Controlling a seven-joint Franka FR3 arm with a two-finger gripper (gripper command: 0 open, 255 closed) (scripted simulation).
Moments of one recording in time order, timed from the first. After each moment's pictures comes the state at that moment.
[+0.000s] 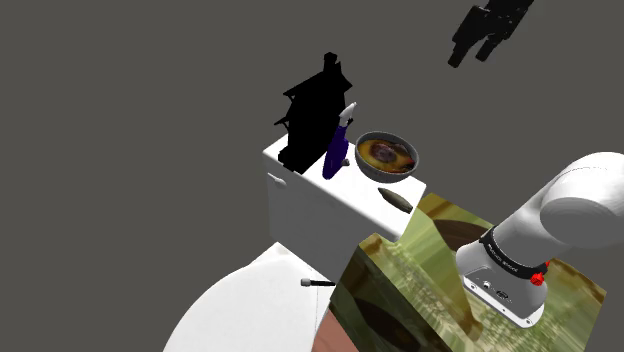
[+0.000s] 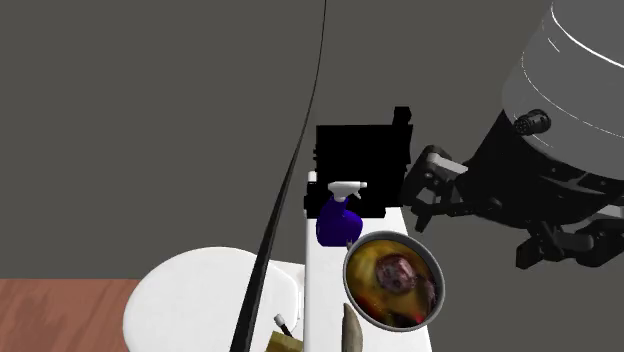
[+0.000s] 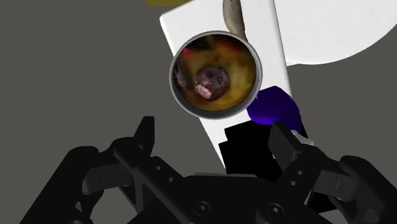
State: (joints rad) arm 0.01 -0.80 0.05 -2.34 -0.01 1.63 0.16
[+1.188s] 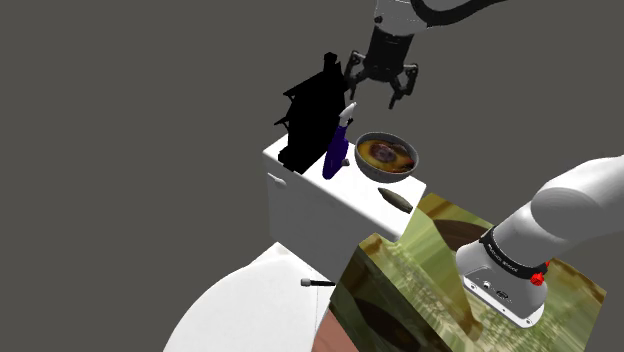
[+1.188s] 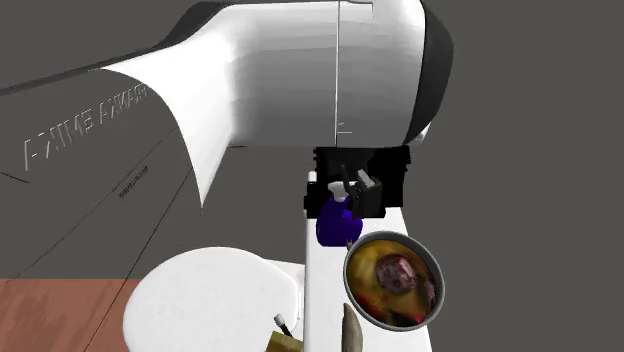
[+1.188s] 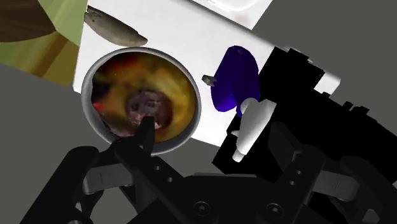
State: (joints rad) arm -0.17 -0.39 0.49 -2.27 0.14 1.94 1.14
